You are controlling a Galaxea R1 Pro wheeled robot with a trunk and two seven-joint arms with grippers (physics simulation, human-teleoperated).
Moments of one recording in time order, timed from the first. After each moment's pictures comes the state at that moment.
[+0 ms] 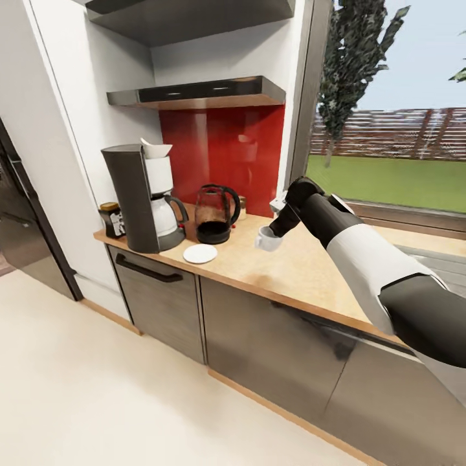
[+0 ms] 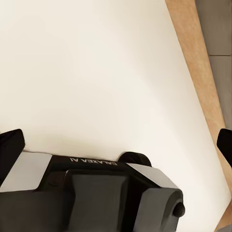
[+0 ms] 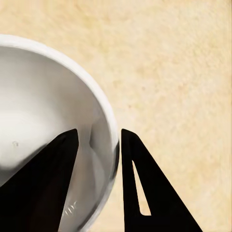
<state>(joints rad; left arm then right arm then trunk) -0.27 0.17 -0.26 -0.03 0.76 0.14 -0.70 -1.52 0.05 0.44 -0.56 0.57 1.00 0.76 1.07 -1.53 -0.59</state>
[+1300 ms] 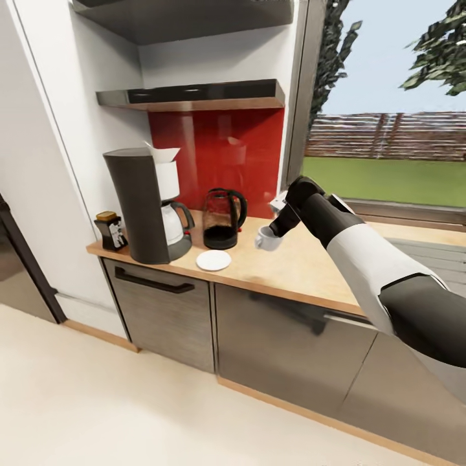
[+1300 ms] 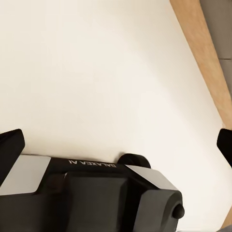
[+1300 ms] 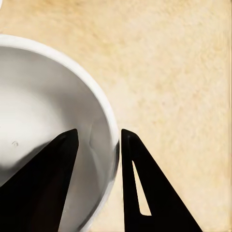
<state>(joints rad) -0.27 0.17 -0.26 -0.03 0.76 0.14 -0.70 -1.52 0.05 0.44 -0.56 0.56 1.00 0.76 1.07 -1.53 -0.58</state>
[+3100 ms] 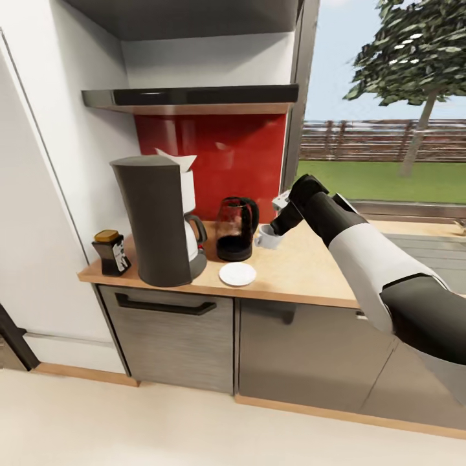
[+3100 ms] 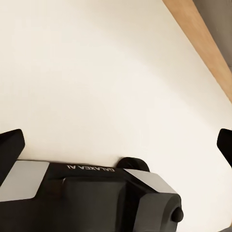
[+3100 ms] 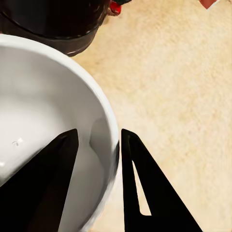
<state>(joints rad) -0.27 0.17 -0.26 -0.03 0.76 0.14 -0.70 -1.52 0.04 0.38 -0.56 0.57 1.00 0.76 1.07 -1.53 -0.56</state>
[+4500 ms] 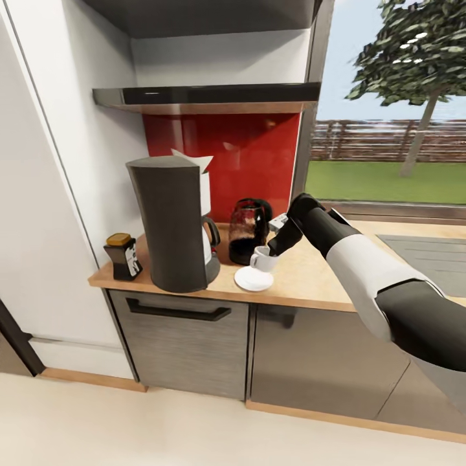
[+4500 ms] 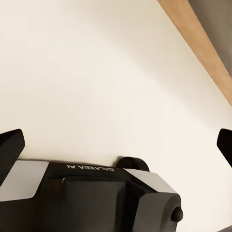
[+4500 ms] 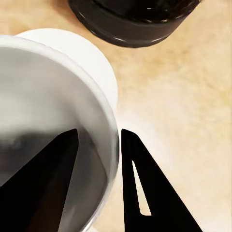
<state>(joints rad) -0.27 0.17 -0.26 -0.03 0.76 0.14 -0.70 -1.48 0.05 0.38 -0.45 0.55 0.99 0.89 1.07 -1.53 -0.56</state>
